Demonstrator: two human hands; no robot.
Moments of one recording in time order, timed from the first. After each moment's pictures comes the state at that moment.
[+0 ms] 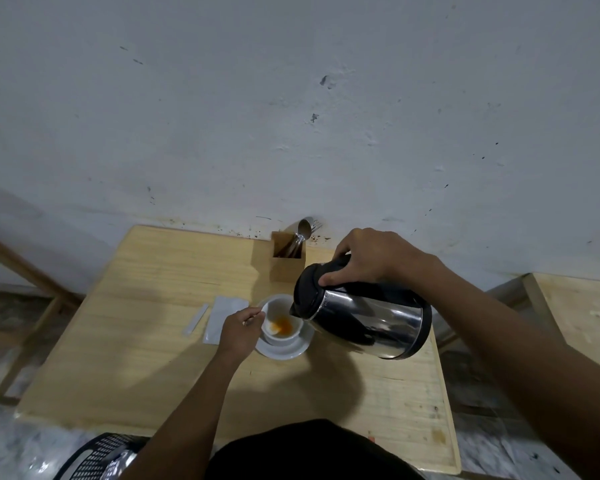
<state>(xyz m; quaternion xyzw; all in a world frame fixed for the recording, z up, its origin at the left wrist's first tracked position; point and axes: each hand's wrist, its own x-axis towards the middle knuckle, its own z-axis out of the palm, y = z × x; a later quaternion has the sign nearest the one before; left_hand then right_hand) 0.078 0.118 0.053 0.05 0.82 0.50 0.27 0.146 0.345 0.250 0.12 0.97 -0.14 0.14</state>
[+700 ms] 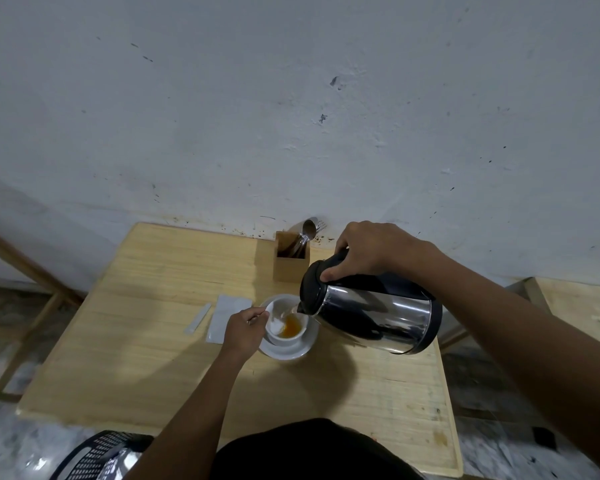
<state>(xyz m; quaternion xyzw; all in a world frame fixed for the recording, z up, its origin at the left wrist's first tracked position) 0.078 0.118 0.053 0.05 0.84 0.49 0.25 0.127 0.339 0.258 0.12 0.97 -0.10 0.17</state>
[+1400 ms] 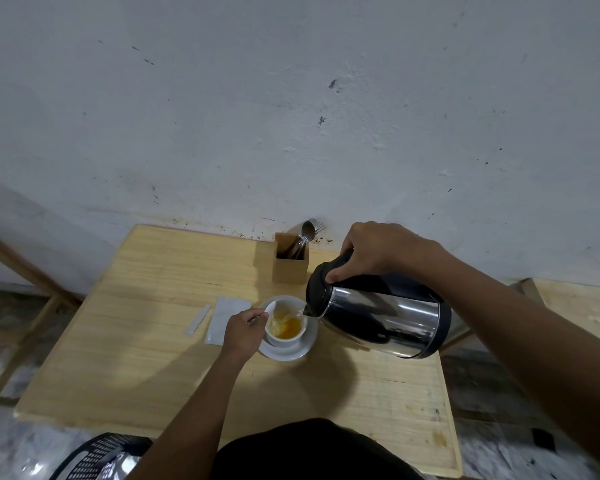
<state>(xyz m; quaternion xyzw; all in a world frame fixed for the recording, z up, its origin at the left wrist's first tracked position) 0.078 0.118 0.052 0.05 0.84 0.48 0.24 0.133 0.342 0.264 0.13 0.97 -0.10 0.18</state>
